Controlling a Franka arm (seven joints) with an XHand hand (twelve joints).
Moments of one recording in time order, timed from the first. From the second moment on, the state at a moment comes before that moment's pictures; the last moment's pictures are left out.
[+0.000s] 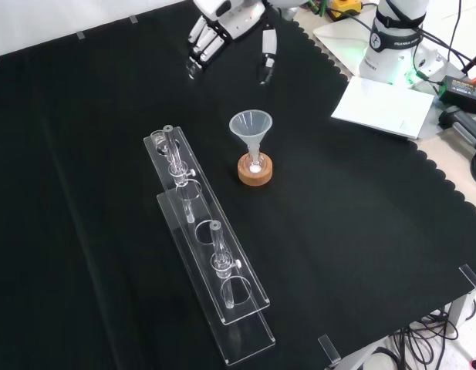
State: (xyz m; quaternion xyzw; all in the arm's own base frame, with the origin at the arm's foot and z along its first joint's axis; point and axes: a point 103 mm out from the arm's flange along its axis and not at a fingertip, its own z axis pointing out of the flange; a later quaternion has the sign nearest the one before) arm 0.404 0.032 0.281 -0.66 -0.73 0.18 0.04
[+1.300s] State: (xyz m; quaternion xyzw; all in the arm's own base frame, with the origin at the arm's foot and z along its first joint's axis) arm 0.393 0.088 0.206 -0.60 -0.76 0.22 0.12
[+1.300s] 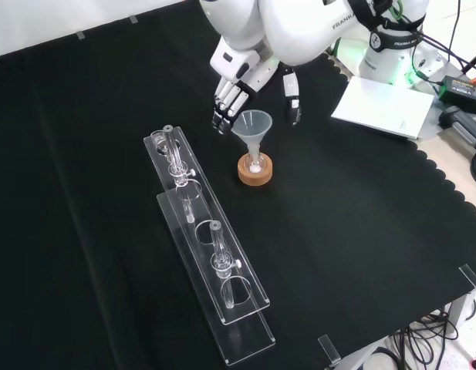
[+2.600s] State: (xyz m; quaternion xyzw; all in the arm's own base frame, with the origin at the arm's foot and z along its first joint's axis) arm 0.404 0.084 0.175 -0.61 -0.75 0.22 0.10
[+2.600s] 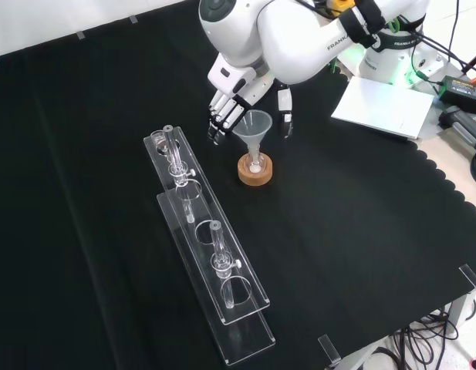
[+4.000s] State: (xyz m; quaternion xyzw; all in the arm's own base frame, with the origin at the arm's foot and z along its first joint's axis) arm 0.410 0.087 0.226 -0.63 -0.75 0.20 0.01
